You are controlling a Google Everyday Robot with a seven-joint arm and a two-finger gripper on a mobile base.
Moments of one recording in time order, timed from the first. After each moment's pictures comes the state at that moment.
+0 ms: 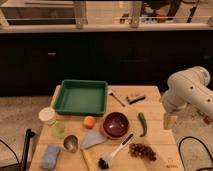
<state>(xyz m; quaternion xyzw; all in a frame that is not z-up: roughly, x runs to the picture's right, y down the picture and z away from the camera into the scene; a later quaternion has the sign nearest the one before) 0.293 0.114 0.681 -0.28 0.02 0.03 0.96</state>
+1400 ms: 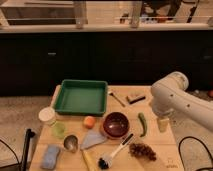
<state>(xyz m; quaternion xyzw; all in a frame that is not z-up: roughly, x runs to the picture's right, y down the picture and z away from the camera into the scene) 0.261 0.136 0.705 -0.29 0.03 -0.11 0.95</state>
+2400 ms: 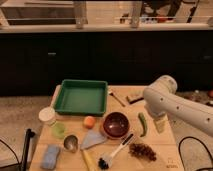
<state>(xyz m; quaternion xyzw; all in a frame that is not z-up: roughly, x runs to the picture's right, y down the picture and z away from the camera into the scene) 0.255 0.150 0.732 -0.30 0.04 -0.17 0.94</state>
